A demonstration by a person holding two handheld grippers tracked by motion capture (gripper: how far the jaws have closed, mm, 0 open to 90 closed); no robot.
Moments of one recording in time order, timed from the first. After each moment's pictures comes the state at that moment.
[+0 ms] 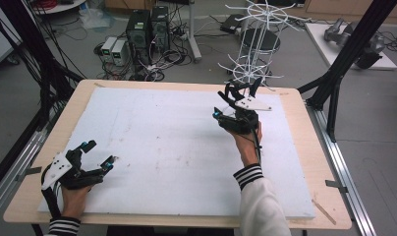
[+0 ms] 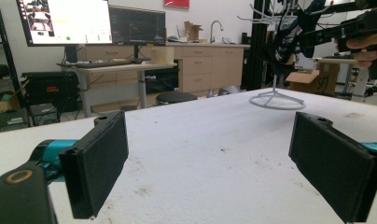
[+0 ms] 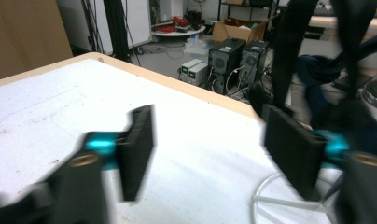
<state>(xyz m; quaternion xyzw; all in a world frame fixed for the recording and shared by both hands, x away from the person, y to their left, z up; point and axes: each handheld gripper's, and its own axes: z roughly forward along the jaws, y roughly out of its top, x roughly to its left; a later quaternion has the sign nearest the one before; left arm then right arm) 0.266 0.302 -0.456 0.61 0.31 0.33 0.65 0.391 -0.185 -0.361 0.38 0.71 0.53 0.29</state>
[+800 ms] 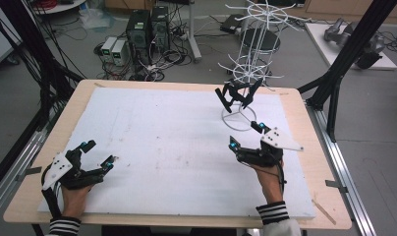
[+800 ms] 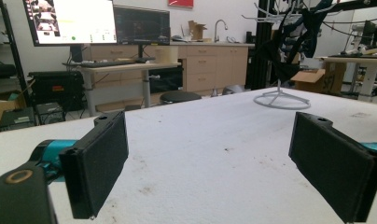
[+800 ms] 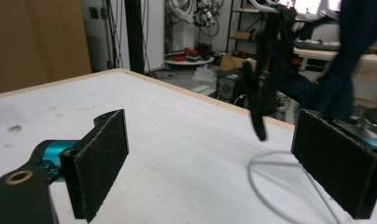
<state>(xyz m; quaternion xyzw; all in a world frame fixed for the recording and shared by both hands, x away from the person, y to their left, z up) 0.265 0.301 -0.456 0.61 0.31 0.34 0.65 0.297 -0.239 -0.380 0.33 0.68 0.58 0.31</state>
